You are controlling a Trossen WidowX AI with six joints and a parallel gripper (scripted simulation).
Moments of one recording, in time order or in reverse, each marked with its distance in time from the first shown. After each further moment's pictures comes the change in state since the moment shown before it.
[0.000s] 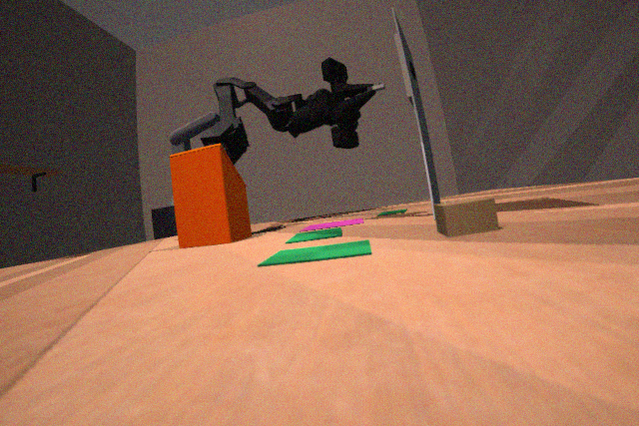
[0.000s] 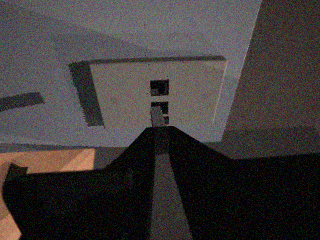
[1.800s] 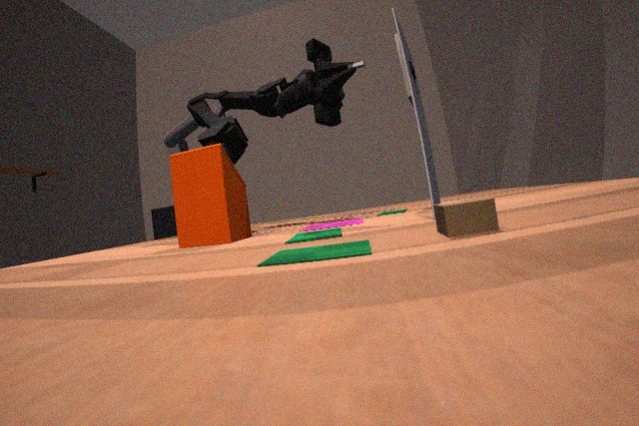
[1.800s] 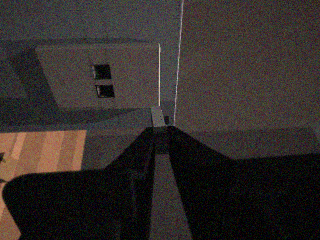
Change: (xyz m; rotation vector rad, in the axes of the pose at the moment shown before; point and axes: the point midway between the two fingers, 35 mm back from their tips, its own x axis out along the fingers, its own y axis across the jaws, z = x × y) arm -0.027 -0.056 -0.011 -0.012 0.000 0.011
